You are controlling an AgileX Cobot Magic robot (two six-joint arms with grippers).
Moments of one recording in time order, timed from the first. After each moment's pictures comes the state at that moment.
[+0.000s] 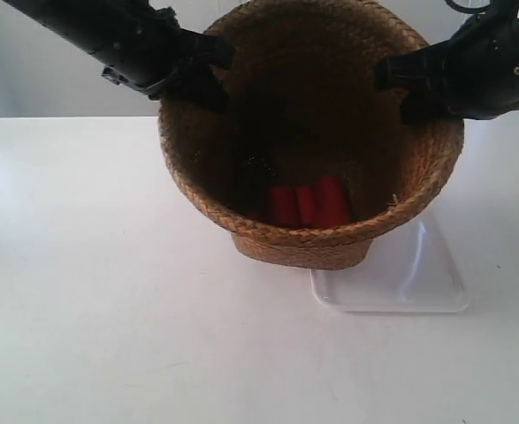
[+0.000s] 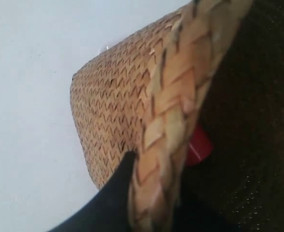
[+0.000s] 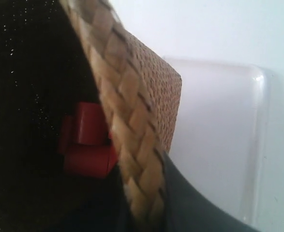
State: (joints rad) left arm -0.33 1.74 -1.64 -0.58 0.91 0.31; right arm 0.12 1.36 -1.21 0.17 0.77 -0.01
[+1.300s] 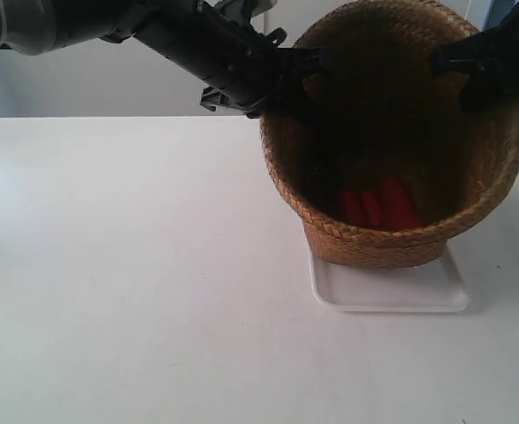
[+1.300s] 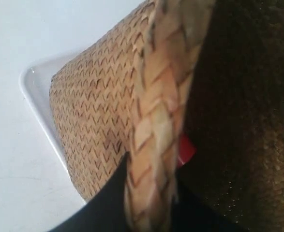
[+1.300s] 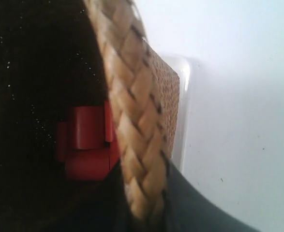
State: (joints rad) left arm -0.48 1.97 -1.85 -0.66 0.82 0.16; right arm -0.02 1.49 -1.39 0.10 0.94 -0.08
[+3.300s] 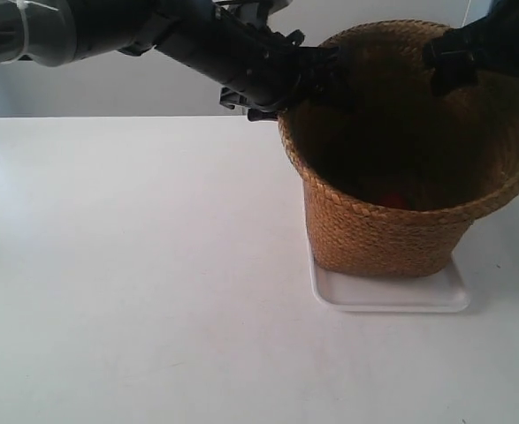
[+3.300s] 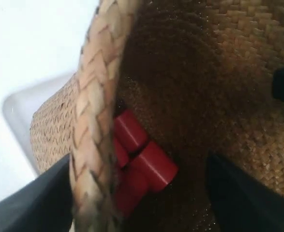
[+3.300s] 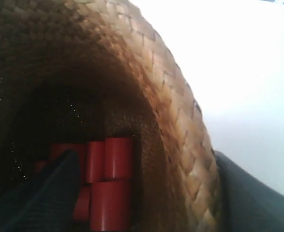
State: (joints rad) left arm -0.50 2.00 -1.86 -0.72 0.73 0.22; right arm -0.03 1.57 -1.45 0.04 0.85 -0.10
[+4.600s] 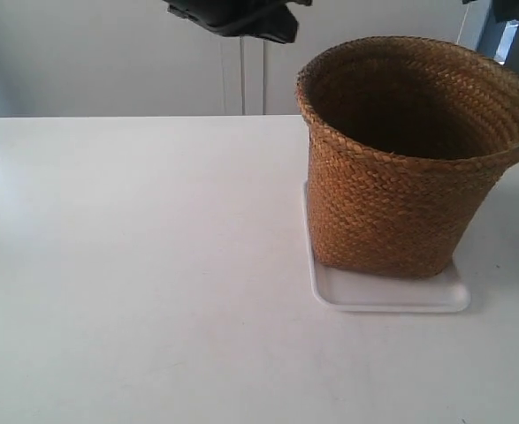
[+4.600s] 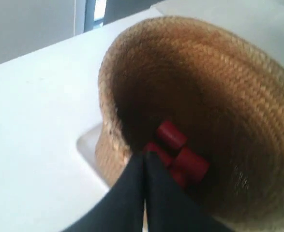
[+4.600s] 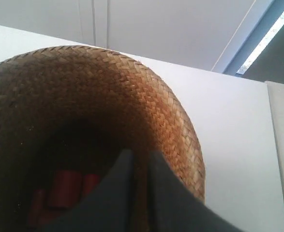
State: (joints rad) left arm -0.46 1.80 -1.87 -0.50 0.79 0.28; right arm -0.02 1.38 -1.43 -0.02 0.78 -0.08
